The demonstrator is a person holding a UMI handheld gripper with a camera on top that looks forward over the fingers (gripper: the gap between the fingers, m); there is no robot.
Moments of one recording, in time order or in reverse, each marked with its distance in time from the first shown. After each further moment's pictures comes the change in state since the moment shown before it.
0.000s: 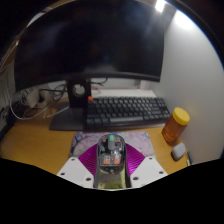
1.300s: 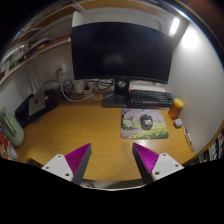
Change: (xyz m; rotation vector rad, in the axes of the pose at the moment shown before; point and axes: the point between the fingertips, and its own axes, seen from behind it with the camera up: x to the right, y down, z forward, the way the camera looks) arm -0.142 0.072 -0.268 -0.076 -0.135 -0.049
